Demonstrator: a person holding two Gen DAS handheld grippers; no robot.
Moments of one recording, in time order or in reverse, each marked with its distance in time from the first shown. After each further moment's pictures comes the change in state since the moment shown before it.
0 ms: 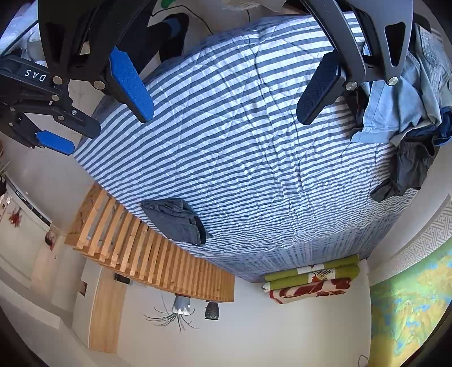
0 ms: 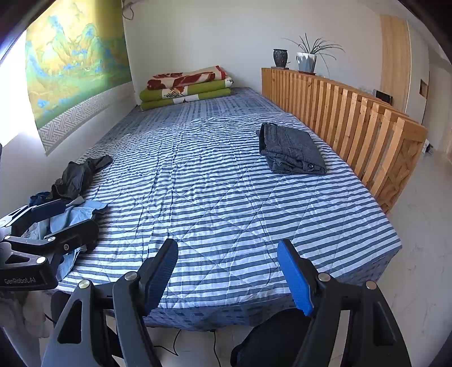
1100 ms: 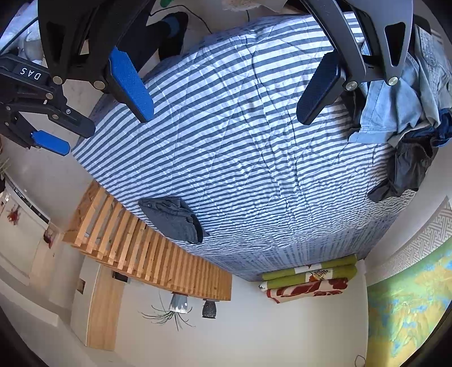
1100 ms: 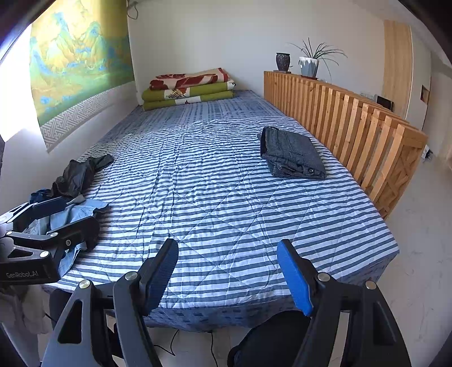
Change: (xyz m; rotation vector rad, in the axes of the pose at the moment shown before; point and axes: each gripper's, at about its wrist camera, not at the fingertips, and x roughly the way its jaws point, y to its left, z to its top) left arm -0.006 0.006 0.000 -0.005 -0.005 0.007; right arm -0.005 0.005 -0.001 -0.022 -0.013 -0.006
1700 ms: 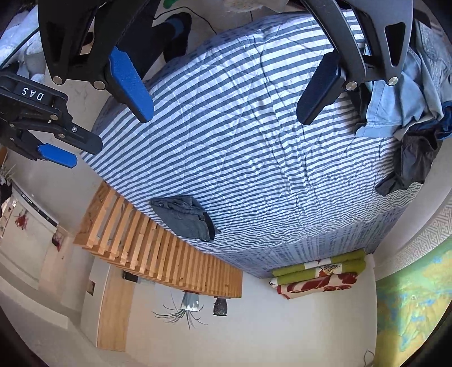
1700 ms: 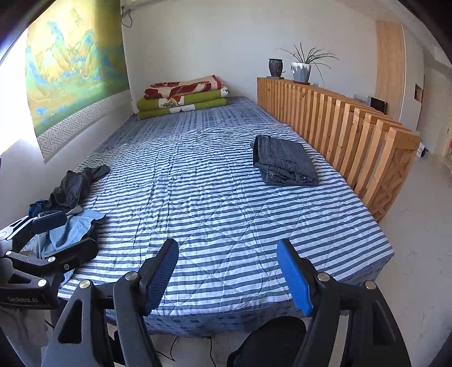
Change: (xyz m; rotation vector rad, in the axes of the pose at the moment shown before) left arm -0.008 -0.012 0.000 0.029 -0.015 -0.030; right arm -0.009 -0.011 0.009 0.023 -0.030 -0.012
